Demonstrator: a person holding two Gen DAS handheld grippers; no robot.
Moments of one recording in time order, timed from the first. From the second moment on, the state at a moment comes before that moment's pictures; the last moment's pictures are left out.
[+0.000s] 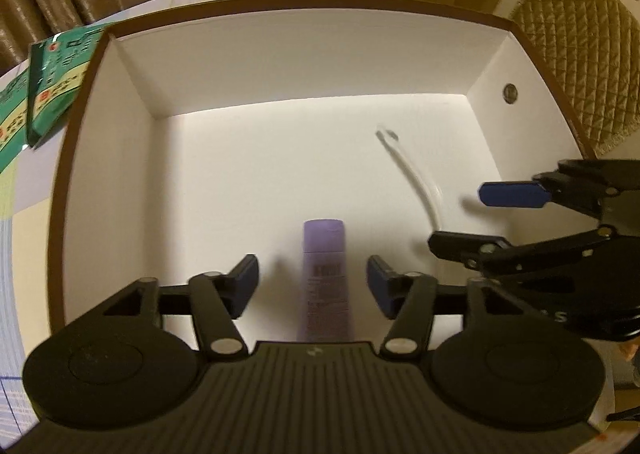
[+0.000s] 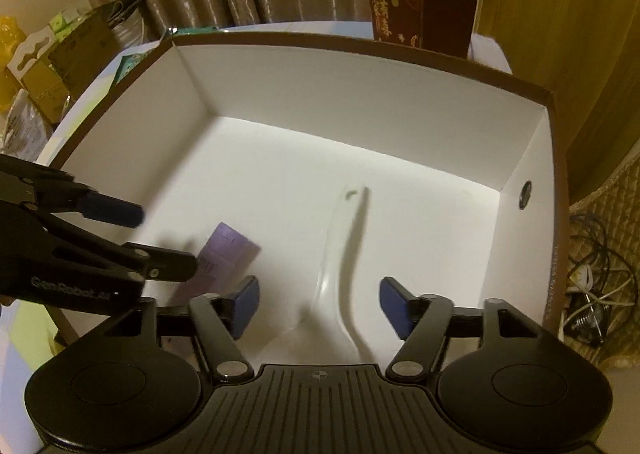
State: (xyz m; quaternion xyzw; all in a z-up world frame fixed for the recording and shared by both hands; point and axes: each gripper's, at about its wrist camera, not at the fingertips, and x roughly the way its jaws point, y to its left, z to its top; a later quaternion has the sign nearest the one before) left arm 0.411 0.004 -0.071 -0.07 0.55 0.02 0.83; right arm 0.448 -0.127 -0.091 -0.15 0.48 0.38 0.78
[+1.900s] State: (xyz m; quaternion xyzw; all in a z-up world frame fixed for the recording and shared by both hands) left arm 0.113 -0.020 -0.016 -0.06 0.42 0.18 0.89; right arm 0.288 -0.256 -0.067 -0.05 0.41 0.40 0.81
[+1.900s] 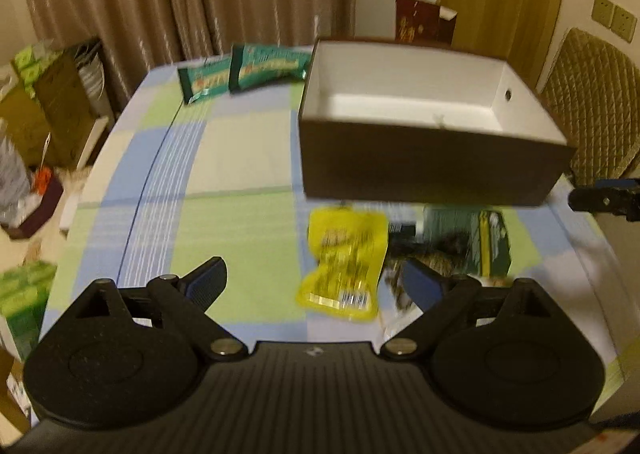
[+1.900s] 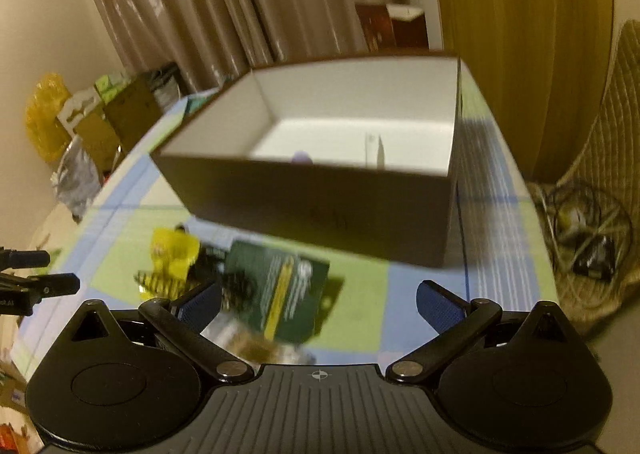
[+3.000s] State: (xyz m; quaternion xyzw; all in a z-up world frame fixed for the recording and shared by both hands) left arm 0.164 0.016 -0.108 0.00 0.47 0.02 0.88; right arm 0.250 -0.251 -0.116 -0.01 0.51 0.26 0.82
